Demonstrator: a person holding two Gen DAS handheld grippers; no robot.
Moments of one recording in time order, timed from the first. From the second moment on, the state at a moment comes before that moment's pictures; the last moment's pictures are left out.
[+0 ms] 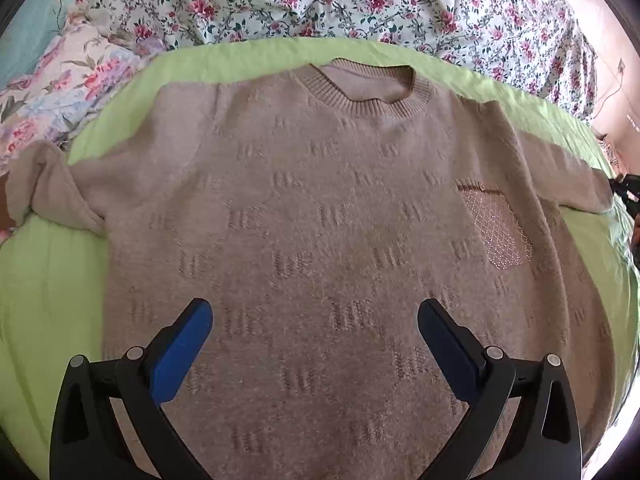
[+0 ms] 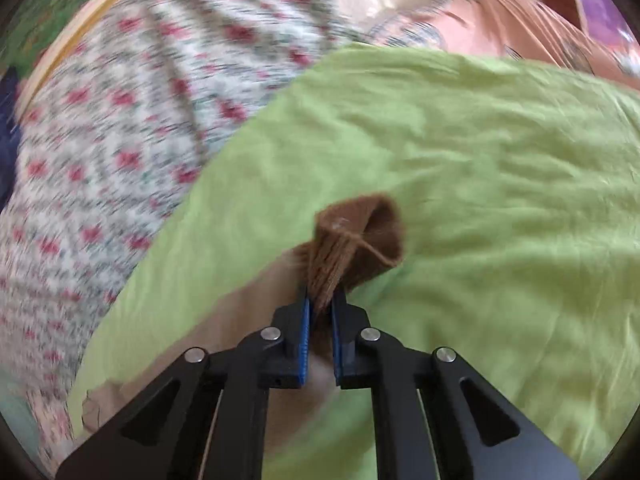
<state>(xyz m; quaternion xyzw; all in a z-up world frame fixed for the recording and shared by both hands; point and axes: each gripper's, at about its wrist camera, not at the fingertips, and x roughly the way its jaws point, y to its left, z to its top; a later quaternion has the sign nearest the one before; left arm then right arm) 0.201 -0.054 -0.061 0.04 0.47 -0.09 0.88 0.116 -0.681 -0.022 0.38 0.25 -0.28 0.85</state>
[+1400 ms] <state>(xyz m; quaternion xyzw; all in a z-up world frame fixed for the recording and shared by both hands) 0.308 -0.033 -0.085 -0.11 0.46 -0.20 0.86 0.224 -0.257 -0.016 0.36 0.36 0.16 0.85</state>
